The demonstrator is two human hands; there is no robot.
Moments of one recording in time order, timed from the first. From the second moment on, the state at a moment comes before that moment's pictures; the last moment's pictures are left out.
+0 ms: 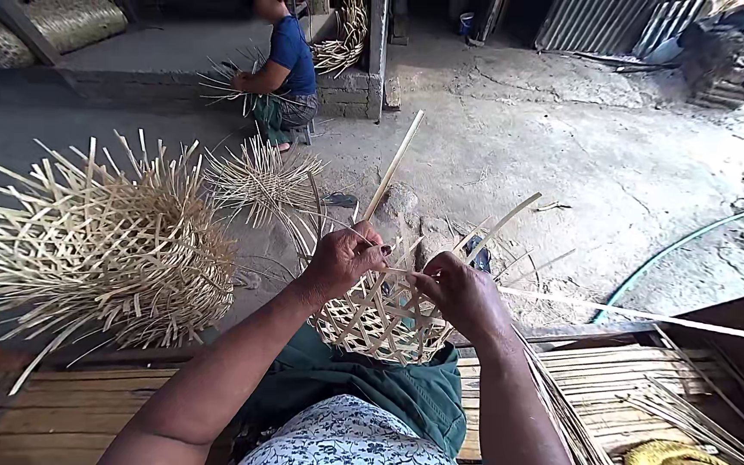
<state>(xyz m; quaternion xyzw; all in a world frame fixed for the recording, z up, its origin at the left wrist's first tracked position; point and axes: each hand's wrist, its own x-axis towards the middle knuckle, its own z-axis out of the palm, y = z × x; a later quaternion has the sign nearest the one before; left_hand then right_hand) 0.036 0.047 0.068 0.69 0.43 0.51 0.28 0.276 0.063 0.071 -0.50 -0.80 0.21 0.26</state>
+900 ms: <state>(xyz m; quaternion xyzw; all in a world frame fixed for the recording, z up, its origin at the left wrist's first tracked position) 0.041 0.052 0.102 0.83 0.45 0.32 -0.06 0.253 0.061 0.043 -0.49 -0.72 0.20 0.45</state>
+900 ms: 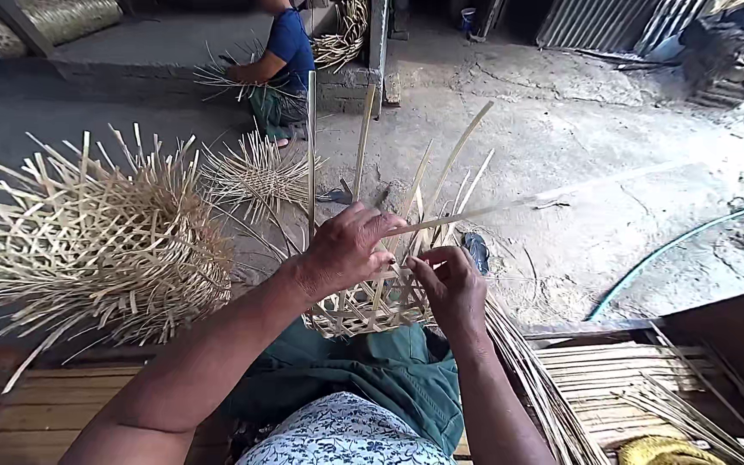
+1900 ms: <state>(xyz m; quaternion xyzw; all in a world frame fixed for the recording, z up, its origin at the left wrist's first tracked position) 0.041 0.047 0.067 0.79 0.49 0.36 -0.03 0.252 0.039 0.053 -0.43 -0.83 0.02 0.35</state>
